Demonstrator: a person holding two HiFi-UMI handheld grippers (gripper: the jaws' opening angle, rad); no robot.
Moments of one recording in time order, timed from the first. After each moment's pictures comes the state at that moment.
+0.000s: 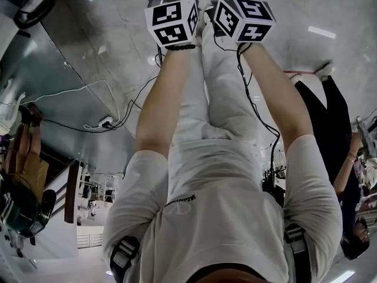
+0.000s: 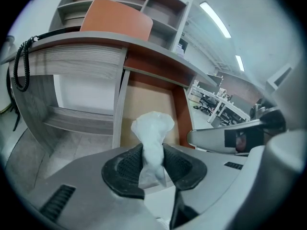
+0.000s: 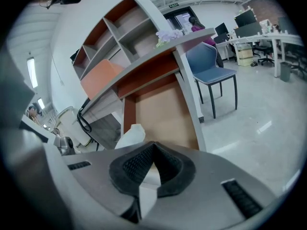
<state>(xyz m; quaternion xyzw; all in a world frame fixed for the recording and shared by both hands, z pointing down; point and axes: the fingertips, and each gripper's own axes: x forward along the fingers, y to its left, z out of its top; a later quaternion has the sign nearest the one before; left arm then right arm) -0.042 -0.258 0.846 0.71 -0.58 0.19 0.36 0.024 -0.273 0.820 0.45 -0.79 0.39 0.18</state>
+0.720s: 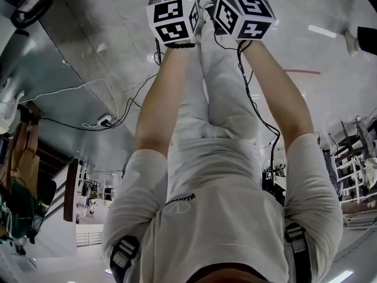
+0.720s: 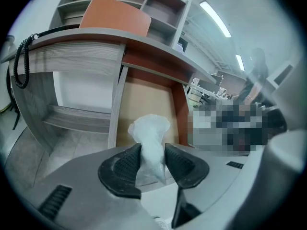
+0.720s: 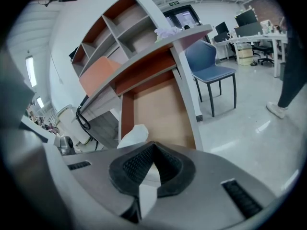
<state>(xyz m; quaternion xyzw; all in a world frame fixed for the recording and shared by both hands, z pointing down) -0.041 -0.257 0.854 0.70 -0.58 0.19 0.36 0.023 -0.270 0.828 0.45 -0.78 0.39 0.19</state>
